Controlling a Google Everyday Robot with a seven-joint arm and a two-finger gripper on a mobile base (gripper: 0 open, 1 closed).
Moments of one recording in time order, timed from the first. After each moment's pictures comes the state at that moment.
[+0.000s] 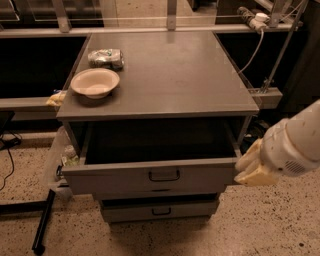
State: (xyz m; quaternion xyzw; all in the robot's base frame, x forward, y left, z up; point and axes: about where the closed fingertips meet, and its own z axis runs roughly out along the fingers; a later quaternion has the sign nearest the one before) arm 0.412 -0.201 0.824 -0.58 0.79 0.08 0.19
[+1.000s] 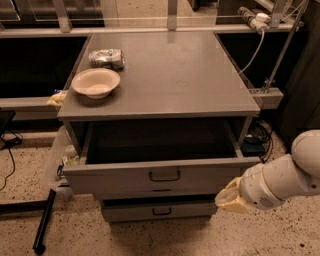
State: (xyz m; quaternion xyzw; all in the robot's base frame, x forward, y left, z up) arm 0.406 -0.180 0.694 -0.56 0.78 0.19 0.22
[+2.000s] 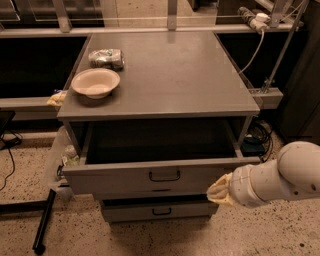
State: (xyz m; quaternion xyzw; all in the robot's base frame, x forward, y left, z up) arm 0.435 -0.166 0.675 -0.62 0.72 0.11 0.28
